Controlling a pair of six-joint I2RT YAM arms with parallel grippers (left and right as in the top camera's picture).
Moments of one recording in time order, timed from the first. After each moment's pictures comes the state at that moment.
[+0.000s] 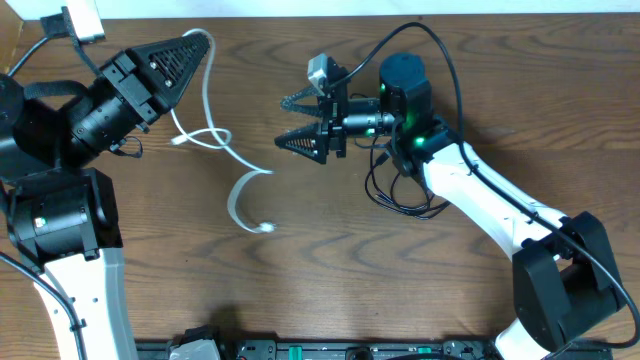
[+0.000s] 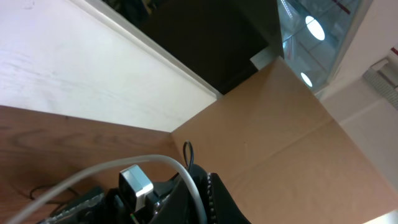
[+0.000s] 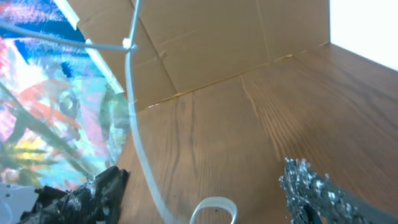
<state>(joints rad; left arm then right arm) 0.27 1.16 1.39 -0.13 1.12 -0.99 0.54 1.78 1.26 0.38 -1.04 0.23</state>
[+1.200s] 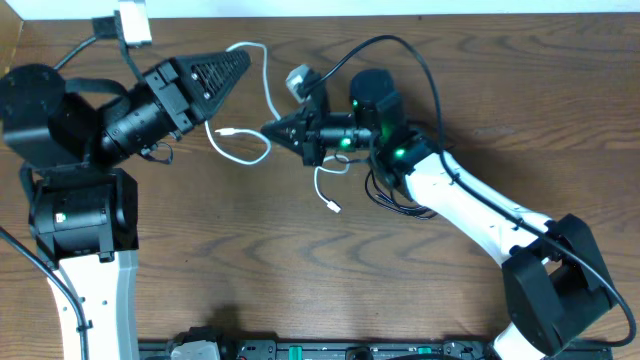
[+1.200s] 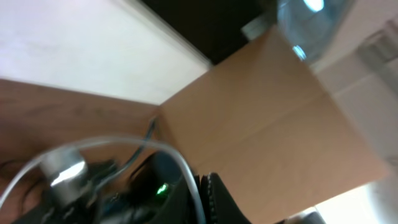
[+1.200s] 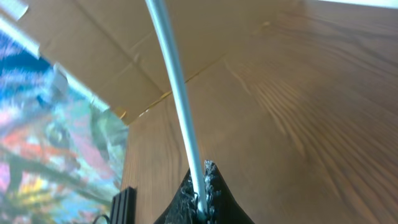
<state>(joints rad) 0.13 1.16 1.39 -0.29 1.09 -0.88 0.61 1.79 1.26 0.29 -0.83 0.42</state>
